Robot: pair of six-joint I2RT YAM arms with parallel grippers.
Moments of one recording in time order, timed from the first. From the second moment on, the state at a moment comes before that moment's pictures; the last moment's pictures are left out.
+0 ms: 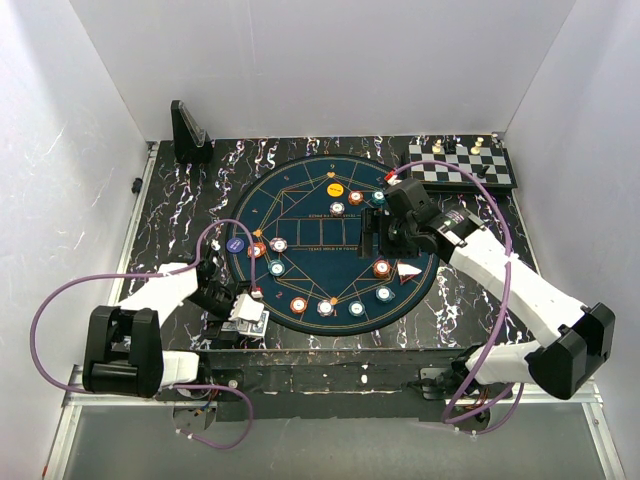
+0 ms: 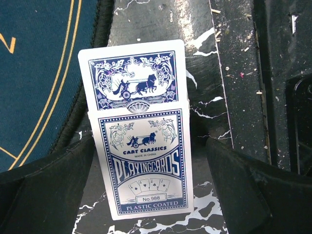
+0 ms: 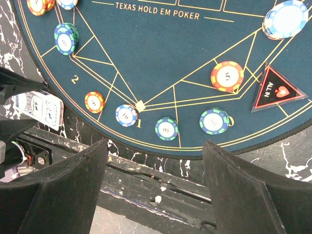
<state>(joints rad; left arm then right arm) -0.11 1.30 0.60 -0.98 0.58 1.77 0.69 1.28 1.24 -0.88 -0.01 0.57</state>
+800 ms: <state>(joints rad) -0.11 1.15 0.68 -1.08 0.62 1.54 0.69 1.31 1.24 -0.86 -0.12 0.59</state>
